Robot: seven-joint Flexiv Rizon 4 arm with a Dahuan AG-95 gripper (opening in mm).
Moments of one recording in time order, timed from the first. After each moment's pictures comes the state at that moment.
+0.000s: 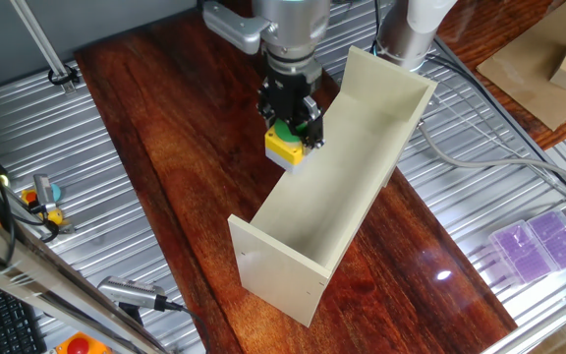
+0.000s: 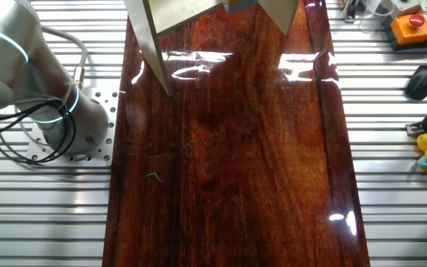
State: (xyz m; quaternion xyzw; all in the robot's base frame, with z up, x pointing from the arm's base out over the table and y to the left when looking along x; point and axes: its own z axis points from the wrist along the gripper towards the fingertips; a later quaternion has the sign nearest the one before) arm 0.409 0.186 0.312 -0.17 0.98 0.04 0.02
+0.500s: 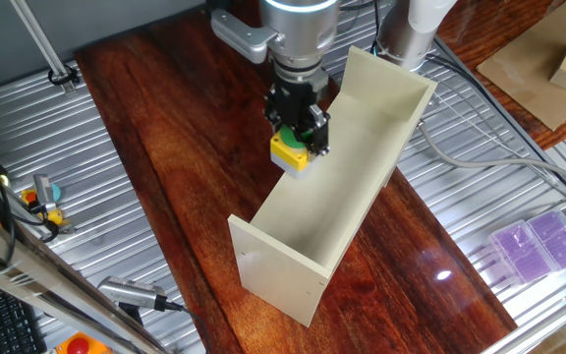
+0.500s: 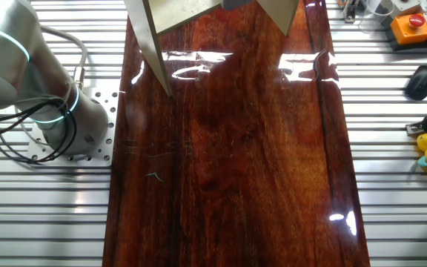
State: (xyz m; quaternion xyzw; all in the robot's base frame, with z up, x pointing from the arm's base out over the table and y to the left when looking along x) arm 0.403 0.198 0.306 -0.15 0.99 0.04 0.02
